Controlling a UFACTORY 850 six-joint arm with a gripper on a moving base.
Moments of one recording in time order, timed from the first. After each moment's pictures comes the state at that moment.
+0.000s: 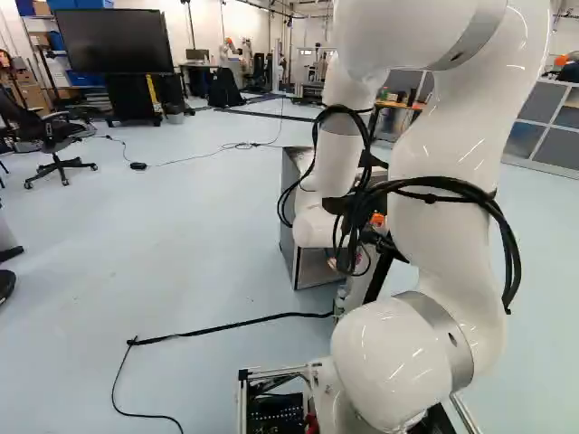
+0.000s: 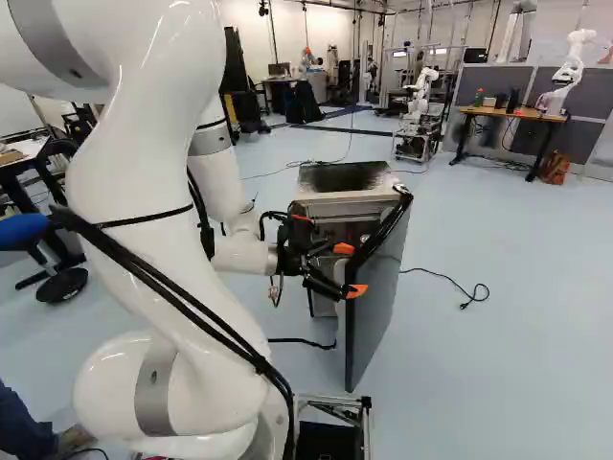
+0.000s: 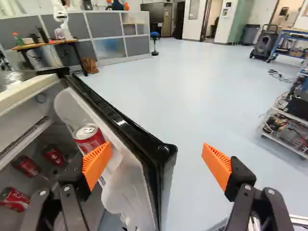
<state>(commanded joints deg) 8.6 -18.6 -20.1 87.4 71.7 0.0</state>
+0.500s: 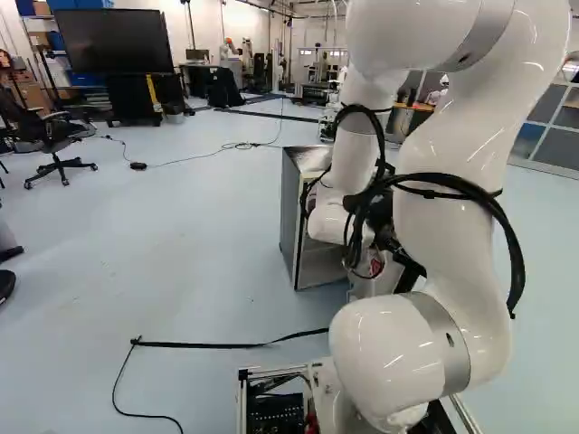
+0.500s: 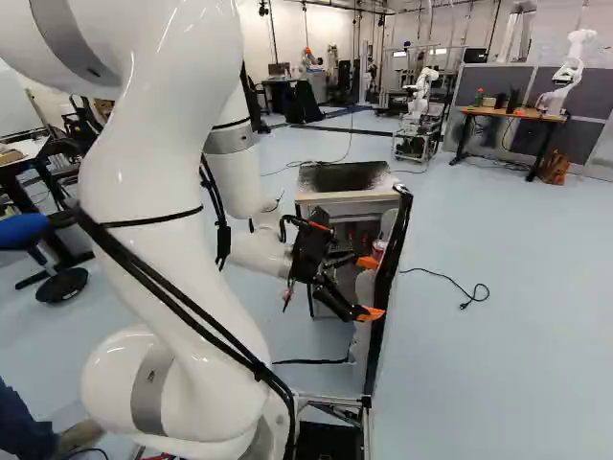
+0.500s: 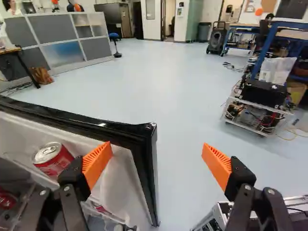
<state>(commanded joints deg) -0.4 -19.1 -21.3 93.5 71.7 0.0</state>
